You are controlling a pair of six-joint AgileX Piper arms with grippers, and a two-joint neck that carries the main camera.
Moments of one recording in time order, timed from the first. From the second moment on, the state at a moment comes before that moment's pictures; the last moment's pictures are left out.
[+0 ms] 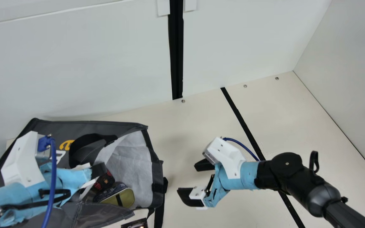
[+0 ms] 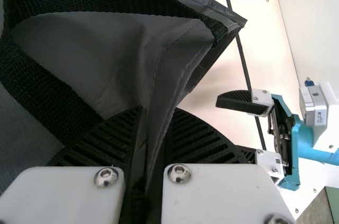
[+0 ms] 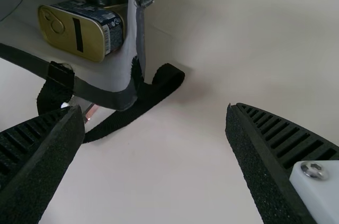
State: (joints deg) left arm -22.6 81.2 -72.4 -33.4 48.8 -3.3; right arm -3.9 82.7 -41.1 67.8 47.7 -85.0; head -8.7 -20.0
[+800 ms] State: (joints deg) left arm -22.6 81.2 -72.4 -33.4 48.8 -3.3; right arm 6.6 95.0 -48.6 77.7 44.2 -88.5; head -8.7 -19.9
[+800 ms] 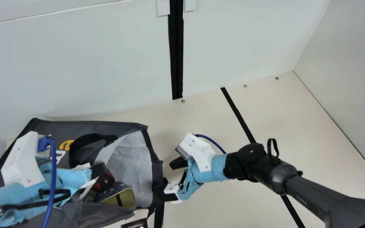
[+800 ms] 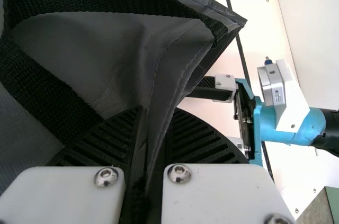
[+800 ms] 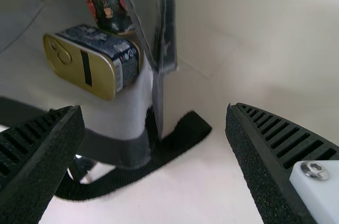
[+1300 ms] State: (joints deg) left arm -22.6 81.2 -72.4 -33.4 48.8 -3.3; right arm 11.2 100.1 -51.7 83.6 43.3 -89.0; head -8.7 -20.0
